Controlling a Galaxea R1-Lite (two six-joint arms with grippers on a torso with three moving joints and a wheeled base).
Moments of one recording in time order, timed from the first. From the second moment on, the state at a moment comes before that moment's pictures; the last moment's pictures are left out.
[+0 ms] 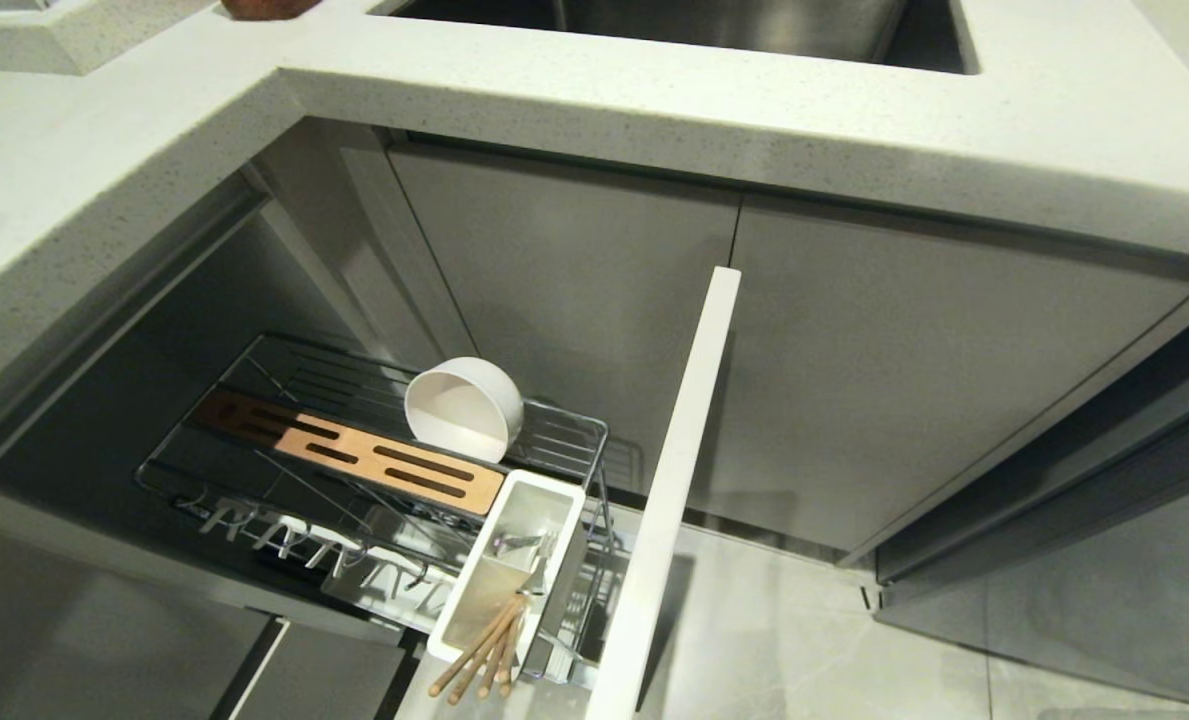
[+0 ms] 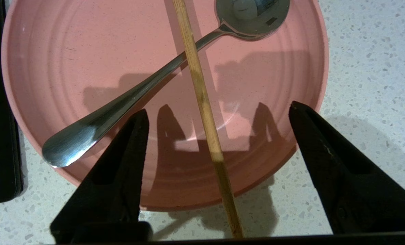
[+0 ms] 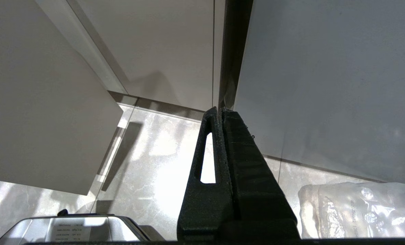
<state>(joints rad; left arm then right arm) 0.55 1.25 -1.76 0.94 0.25 -0.58 0.00 0.00 0.00 0.00 -0.02 0.03</state>
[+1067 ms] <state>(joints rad) 0.56 1.25 -1.67 0.90 0.24 -0.58 0.00 0.00 0.00 0.00 -0.02 0.03</state>
